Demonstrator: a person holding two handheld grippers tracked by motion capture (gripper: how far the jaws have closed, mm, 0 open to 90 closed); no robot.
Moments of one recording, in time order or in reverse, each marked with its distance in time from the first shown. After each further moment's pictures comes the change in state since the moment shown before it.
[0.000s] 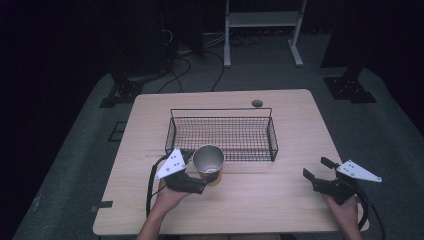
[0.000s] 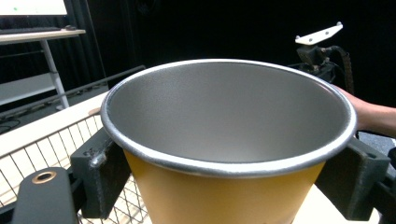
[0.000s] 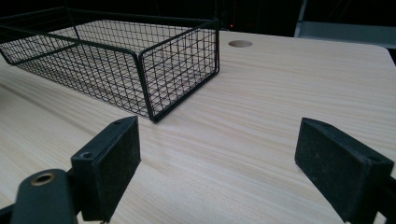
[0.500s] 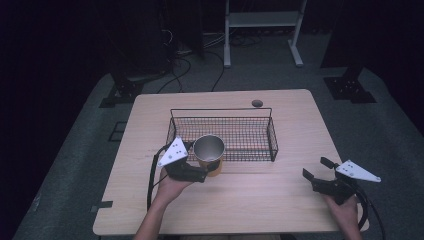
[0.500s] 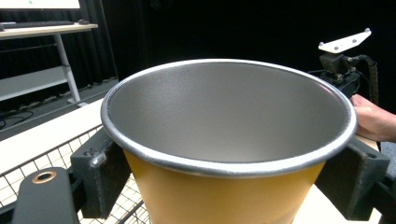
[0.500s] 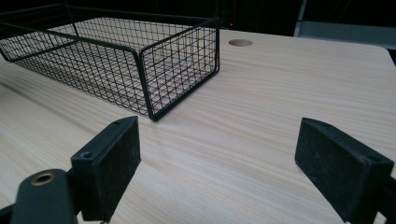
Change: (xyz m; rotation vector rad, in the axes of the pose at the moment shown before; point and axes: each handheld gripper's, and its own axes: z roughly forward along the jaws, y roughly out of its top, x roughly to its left) left arm 0.016 0.016 0.009 0.021 0.039 -0.021; right arm 0.001 0.000 0.001 0.007 -0.003 -0.008
